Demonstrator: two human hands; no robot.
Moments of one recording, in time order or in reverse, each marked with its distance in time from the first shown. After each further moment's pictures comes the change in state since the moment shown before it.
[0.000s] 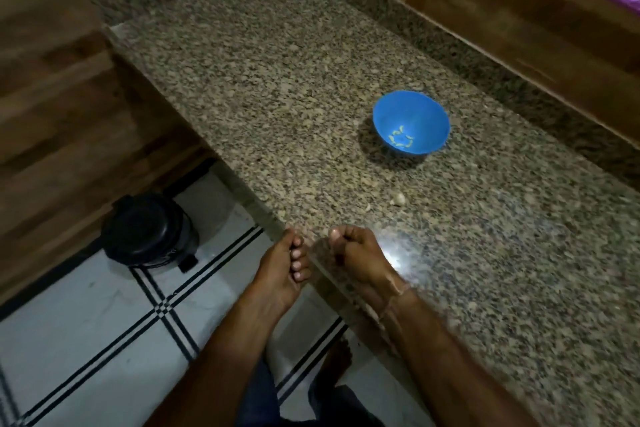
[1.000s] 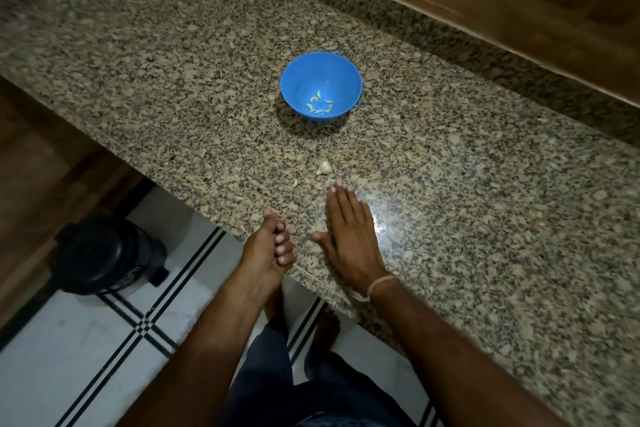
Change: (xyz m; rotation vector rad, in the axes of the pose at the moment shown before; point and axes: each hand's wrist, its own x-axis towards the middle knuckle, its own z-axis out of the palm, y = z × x) left_hand 0.020 -0.062 0.065 0.226 0.019 -0.009; right_hand -0.023 0.057 -0.109 -1.097 0.210 -0.344
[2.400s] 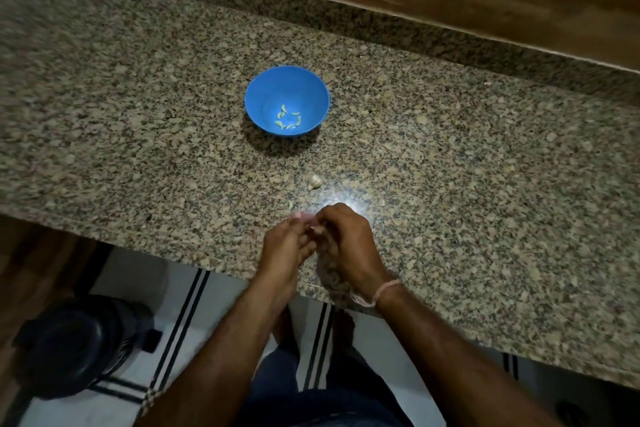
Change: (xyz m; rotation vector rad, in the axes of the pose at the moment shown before) left_hand 0.022 0.037 0.018 0.460 -0.215 0.105; right_hand 0.017 -0.065 -0.019 0.533 0.387 0.234
